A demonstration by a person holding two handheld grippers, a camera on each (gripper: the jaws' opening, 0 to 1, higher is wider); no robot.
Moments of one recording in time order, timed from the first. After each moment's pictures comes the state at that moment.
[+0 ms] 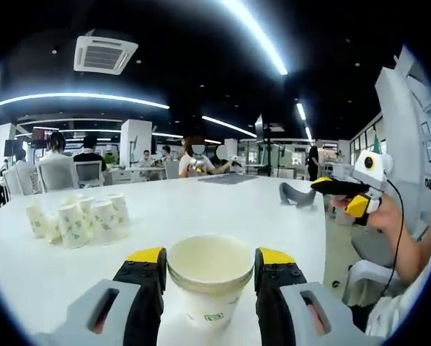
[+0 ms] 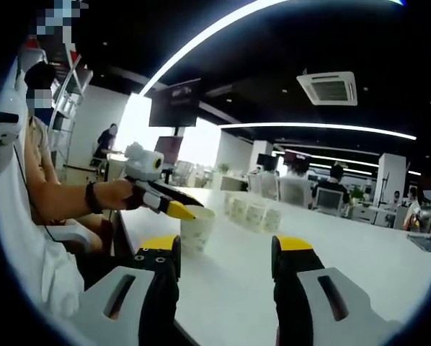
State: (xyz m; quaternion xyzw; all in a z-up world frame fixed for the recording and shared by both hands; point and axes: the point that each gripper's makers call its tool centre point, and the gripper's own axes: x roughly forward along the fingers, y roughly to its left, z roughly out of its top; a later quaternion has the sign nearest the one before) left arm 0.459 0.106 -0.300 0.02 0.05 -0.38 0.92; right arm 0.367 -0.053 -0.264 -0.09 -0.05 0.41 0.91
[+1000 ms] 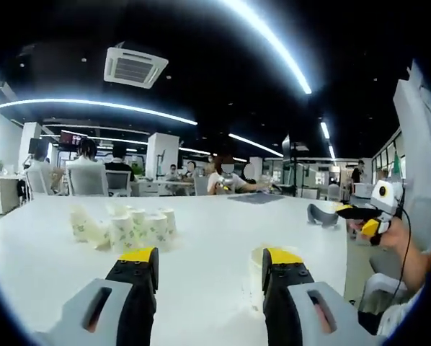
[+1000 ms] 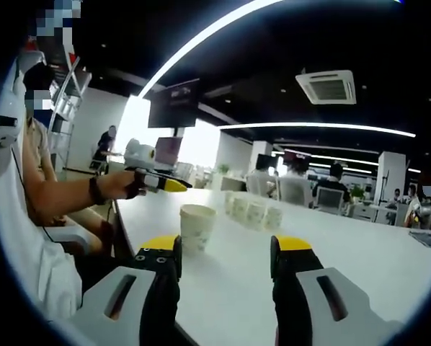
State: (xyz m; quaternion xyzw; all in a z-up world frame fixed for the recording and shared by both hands) left arm 0.482 0.207 -0.265 -0.02 0.01 -0.29 0.96; right arm 0.369 -0.048 -0.270 -0.08 -0.05 0.41 0.91
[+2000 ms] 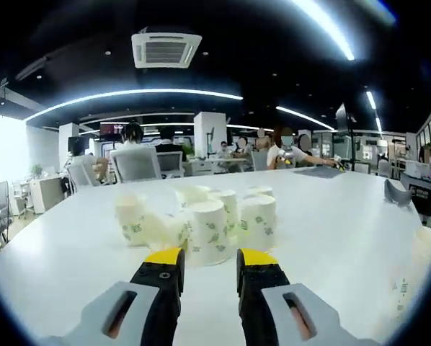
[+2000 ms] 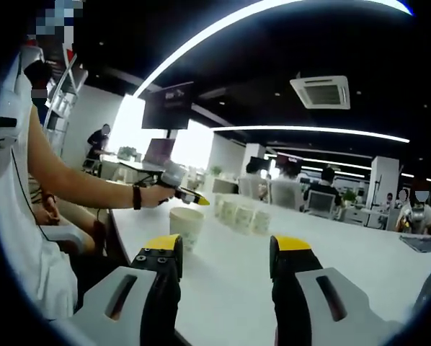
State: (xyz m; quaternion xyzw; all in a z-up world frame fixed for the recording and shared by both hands) left arm 0.645 0.277 -0.321 0.04 0.08 -0.14 0.99; right arm 0.371 -0.073 -0.256 -0.09 -0.06 0.38 0.92
